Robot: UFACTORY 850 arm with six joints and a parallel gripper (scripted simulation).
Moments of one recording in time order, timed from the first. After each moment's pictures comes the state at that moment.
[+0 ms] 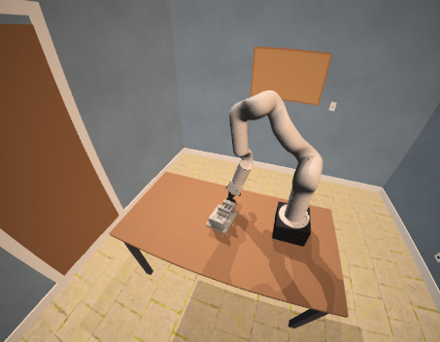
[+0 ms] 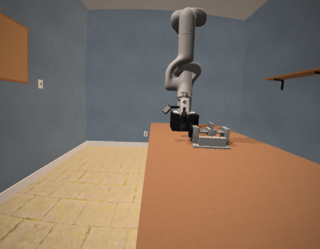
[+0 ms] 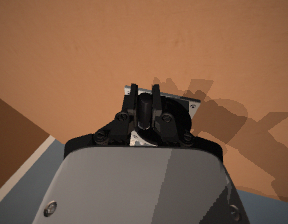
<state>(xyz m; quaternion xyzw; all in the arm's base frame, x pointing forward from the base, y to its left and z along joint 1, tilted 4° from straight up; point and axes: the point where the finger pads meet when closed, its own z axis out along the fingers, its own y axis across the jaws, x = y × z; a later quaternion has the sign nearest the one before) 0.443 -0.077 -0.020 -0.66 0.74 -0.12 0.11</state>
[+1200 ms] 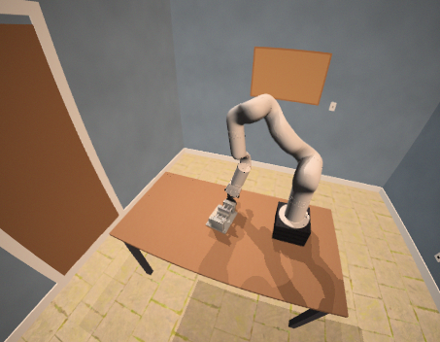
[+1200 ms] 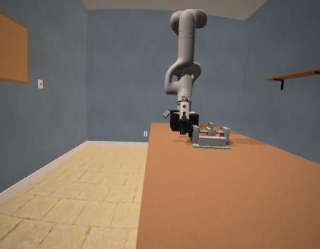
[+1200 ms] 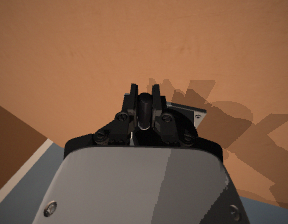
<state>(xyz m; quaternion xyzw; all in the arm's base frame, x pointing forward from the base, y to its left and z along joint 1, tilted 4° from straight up) 0.453 -0.078 -0.042 -0.66 0.74 -0.12 0.11</state>
